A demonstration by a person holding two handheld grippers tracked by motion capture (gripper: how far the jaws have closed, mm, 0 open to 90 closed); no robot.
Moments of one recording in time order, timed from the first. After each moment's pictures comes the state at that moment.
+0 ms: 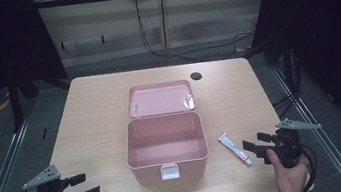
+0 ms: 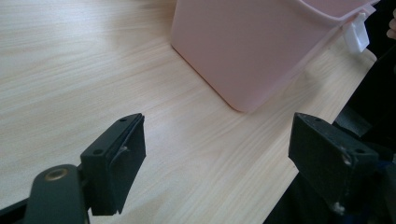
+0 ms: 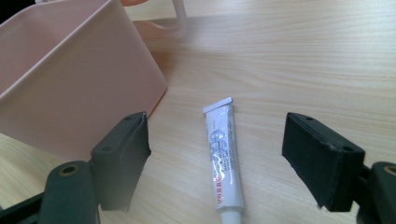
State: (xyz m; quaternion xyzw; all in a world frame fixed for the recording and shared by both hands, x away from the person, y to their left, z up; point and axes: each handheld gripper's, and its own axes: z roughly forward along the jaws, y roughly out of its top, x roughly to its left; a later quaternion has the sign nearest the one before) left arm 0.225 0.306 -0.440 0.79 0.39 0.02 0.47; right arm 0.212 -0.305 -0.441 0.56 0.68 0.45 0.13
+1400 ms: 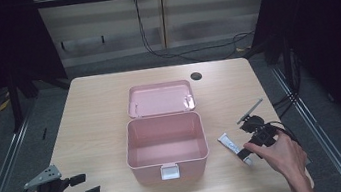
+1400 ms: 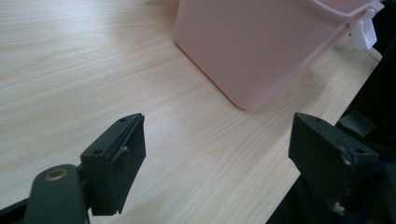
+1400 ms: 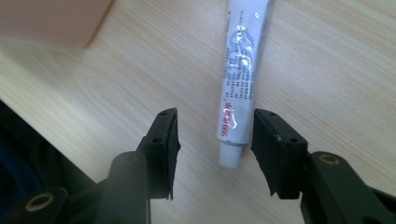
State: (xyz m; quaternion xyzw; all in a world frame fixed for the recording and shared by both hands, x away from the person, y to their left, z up) left arm 0.225 0.305 -0.442 0.80 0.39 0.02 0.46; right arm 0.281 -0.262 -0.430 0.50 0.86 0.13 -0.05
